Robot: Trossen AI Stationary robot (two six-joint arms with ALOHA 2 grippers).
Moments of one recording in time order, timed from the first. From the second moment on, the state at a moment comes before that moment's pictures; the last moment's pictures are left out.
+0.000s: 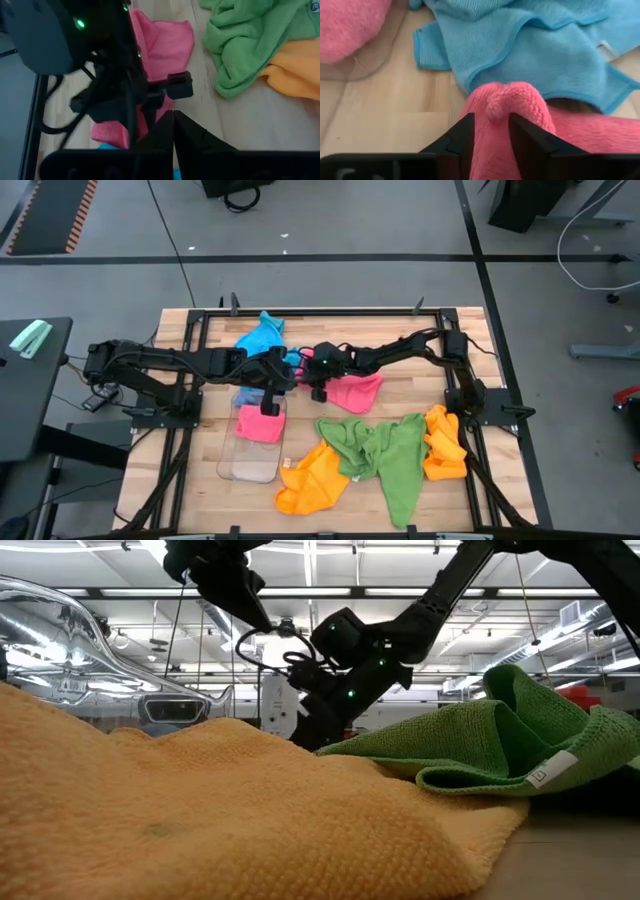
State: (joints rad) left arm -0.01 1.34 1.07 -0.52 -0.16 0.26; right arm -0.22 2.08 1.20 0.18 -0.11 -0.13
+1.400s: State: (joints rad) left arm 0.00 1.34 1.07 -0.44 -0.16 0.17; right arm -0.21 1.83 1.20 -0.48 -0.11 -0.21
